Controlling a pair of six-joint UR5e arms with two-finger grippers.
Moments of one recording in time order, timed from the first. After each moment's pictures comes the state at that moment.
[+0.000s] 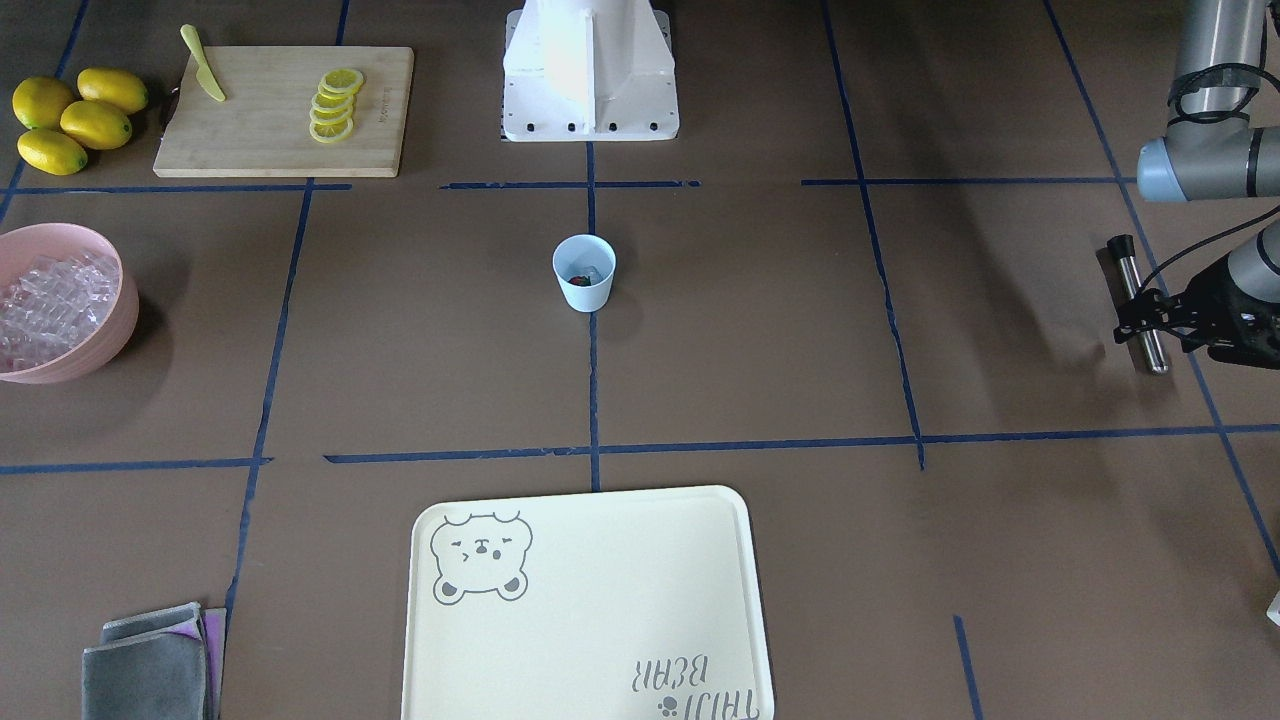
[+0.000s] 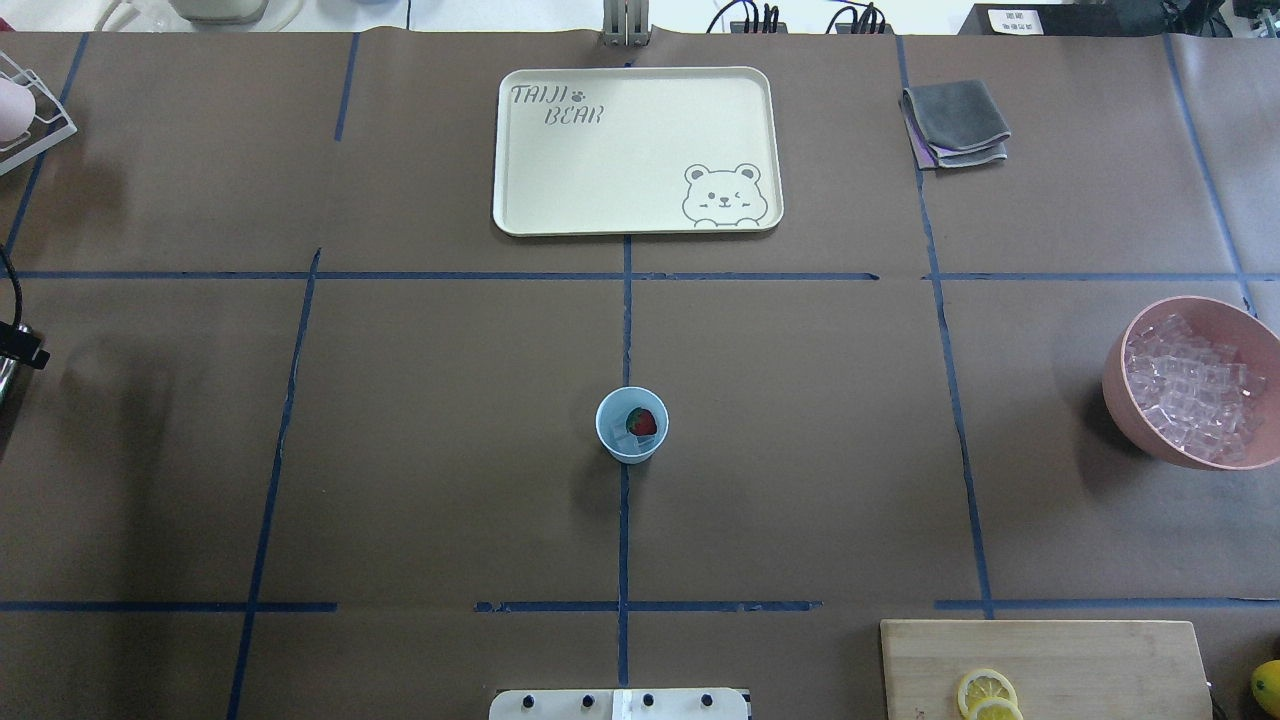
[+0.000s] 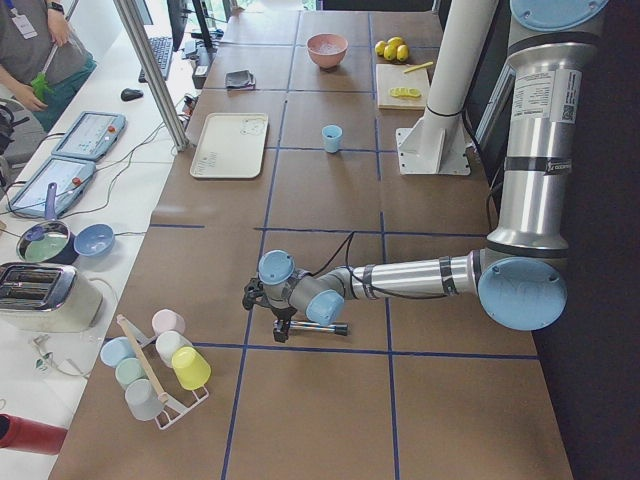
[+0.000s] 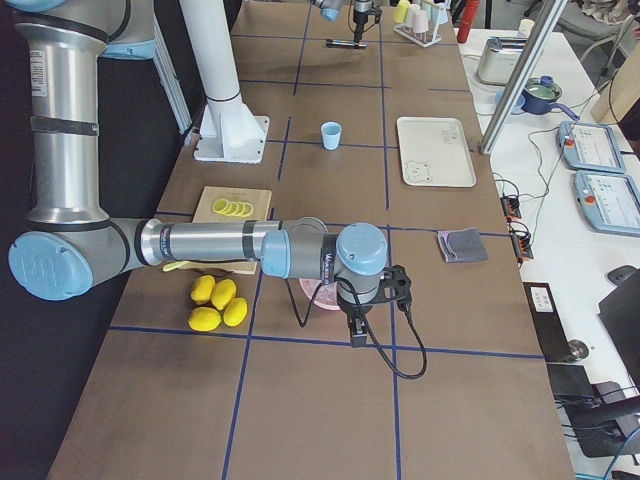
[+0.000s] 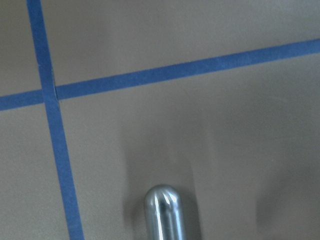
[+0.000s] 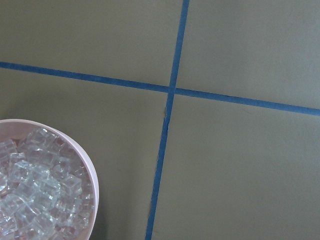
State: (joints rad) left arm -1.14 -1.59 -1.32 -2.20 -2.27 -0.39; right arm 1.63 -1.63 1.71 -1.66 2.36 -0.19
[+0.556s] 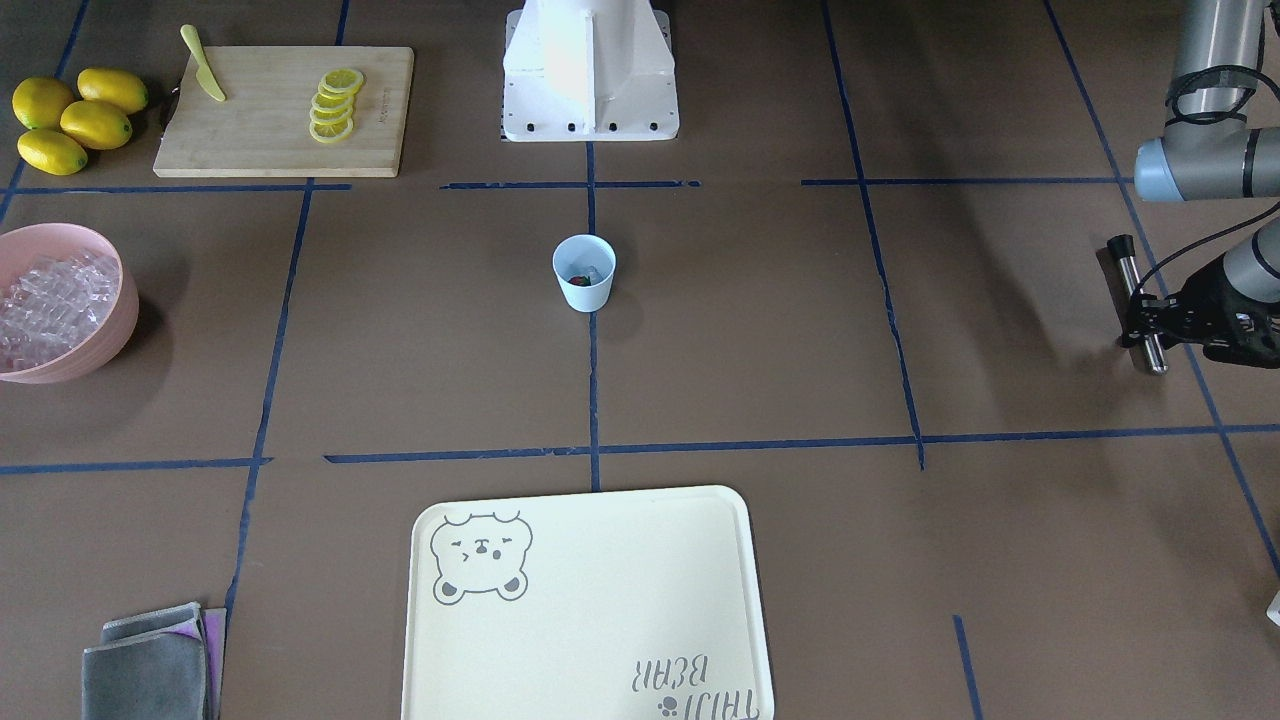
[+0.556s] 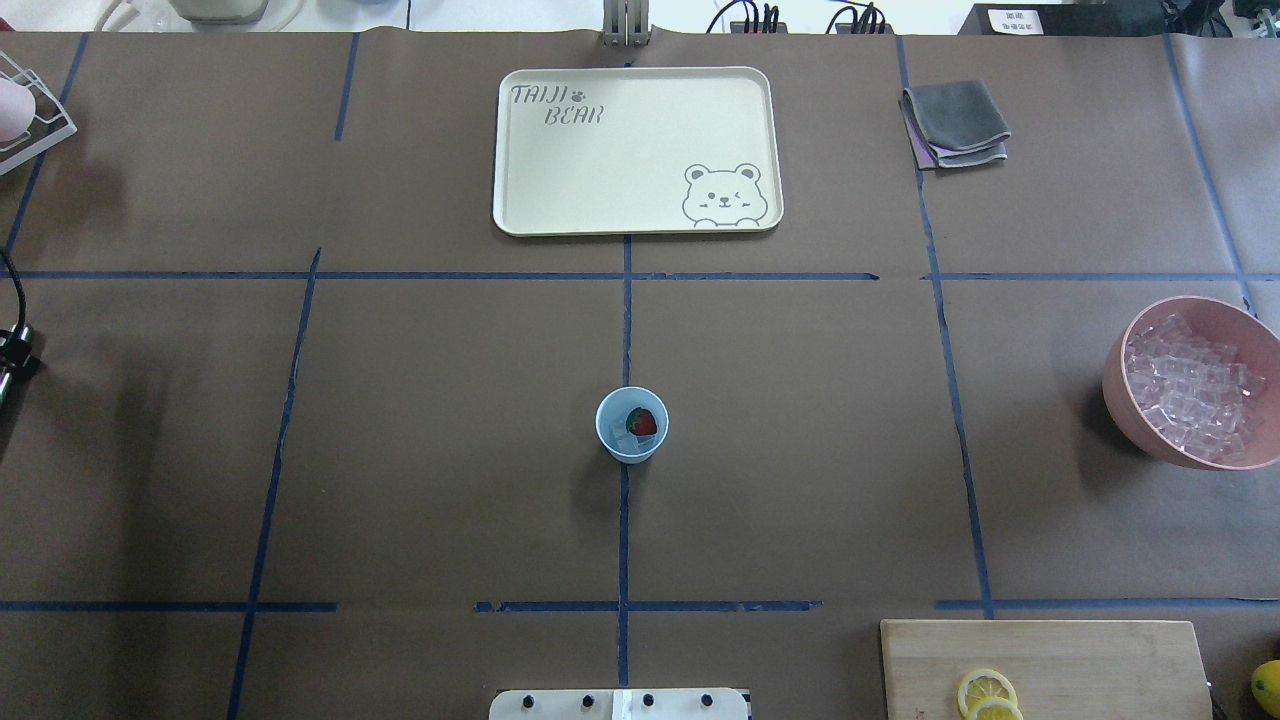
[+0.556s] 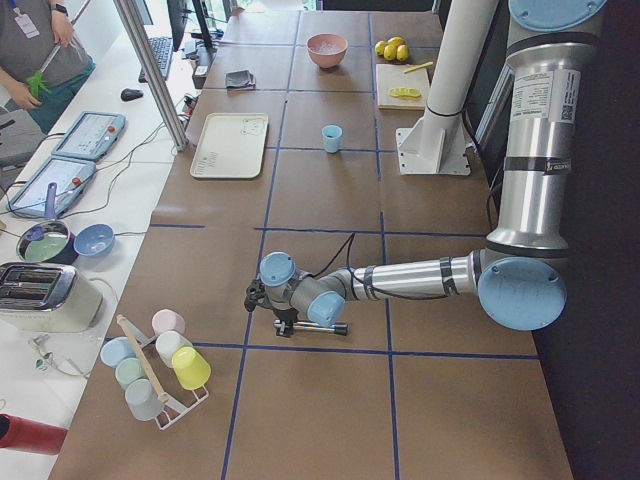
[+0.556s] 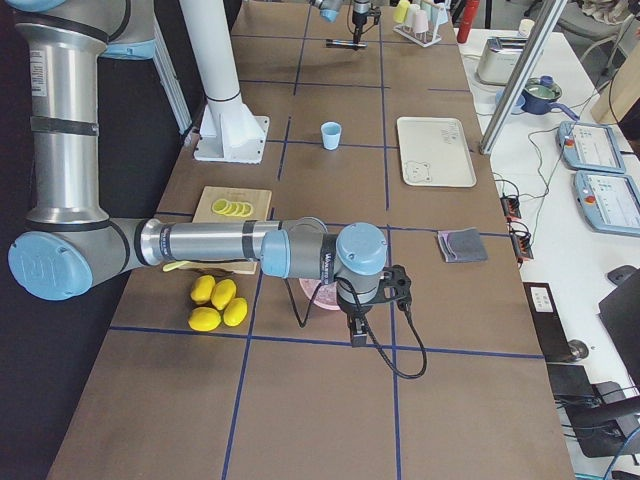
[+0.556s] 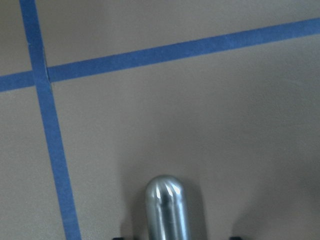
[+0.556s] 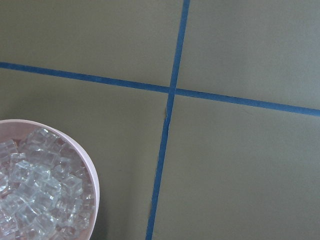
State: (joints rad) left arm -1.13 -1.59 -1.32 -2.20 -2.27 -0.39; right arm 1.63 -1.63 1.71 -1.66 2.36 -0.19
